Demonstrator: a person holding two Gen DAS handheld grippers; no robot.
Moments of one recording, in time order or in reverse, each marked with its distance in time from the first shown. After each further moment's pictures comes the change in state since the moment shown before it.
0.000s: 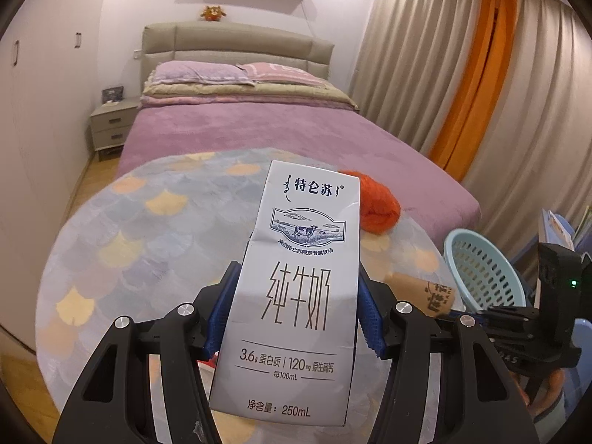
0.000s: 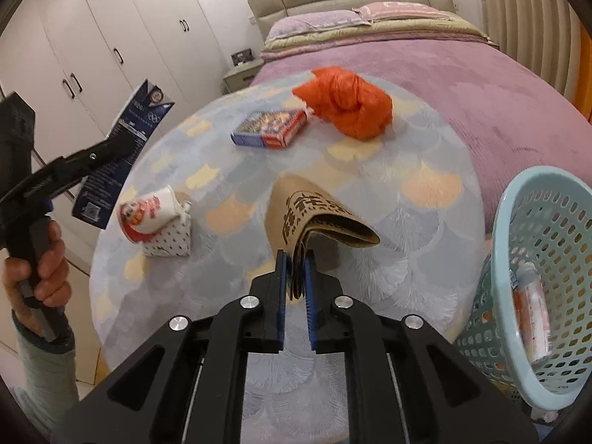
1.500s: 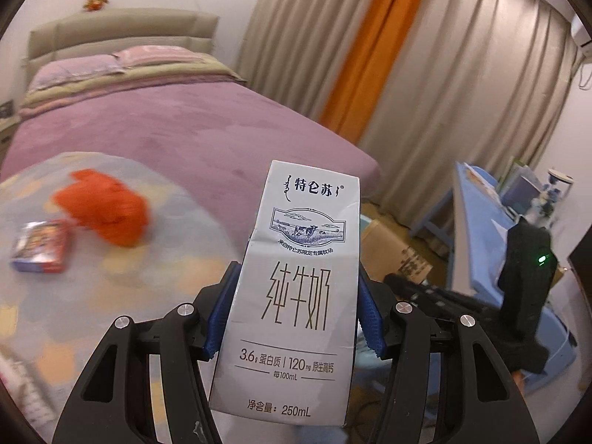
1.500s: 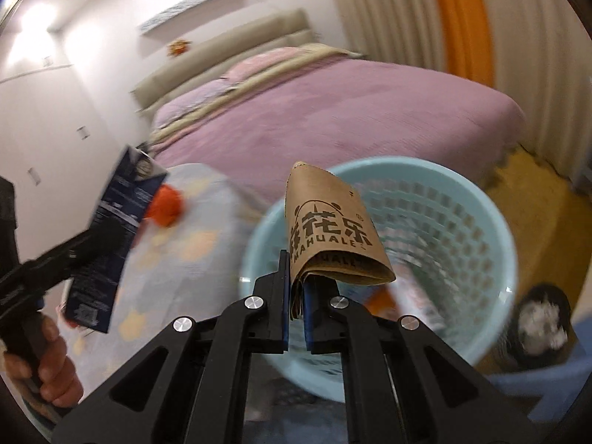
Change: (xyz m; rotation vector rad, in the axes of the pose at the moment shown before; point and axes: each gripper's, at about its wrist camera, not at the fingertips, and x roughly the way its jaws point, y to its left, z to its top) left arm 0.090 -0.222 0.003 0.158 0.111 -0.384; right arm -0.124 -0.165 -0.045 0.397 -0.259 -0.299
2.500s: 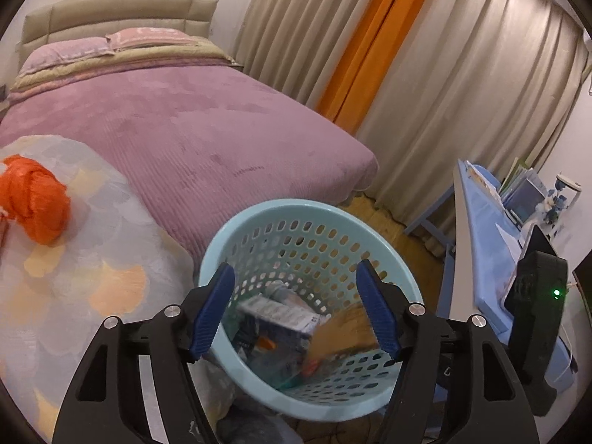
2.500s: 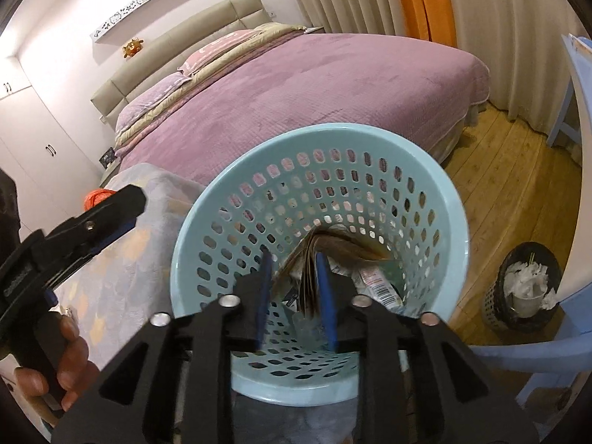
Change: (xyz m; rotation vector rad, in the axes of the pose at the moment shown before) left arm 0.067 -0.027 -0.001 -0.043 0.030 -0.003; right arm 0.015 -0.059 -0.003 0.105 0.077 -0.062
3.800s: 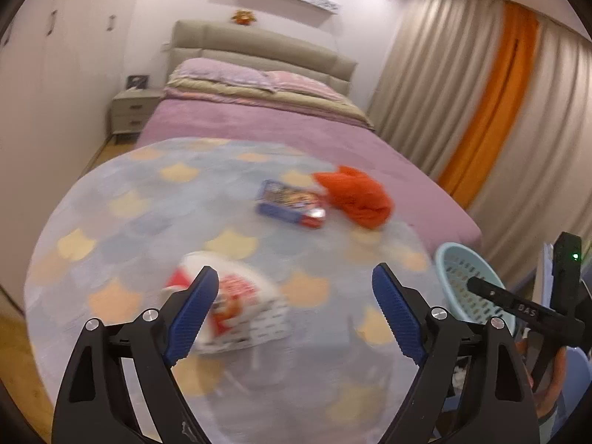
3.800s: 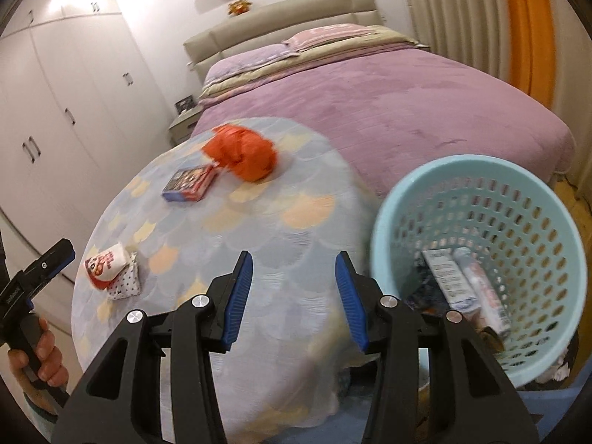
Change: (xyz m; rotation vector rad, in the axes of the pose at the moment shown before) left arm -0.243 0.186 -0.089 -0.260 -0.242 0.422; right arm 0.012 0.179 -0.040 -0.337 0.029 0.198
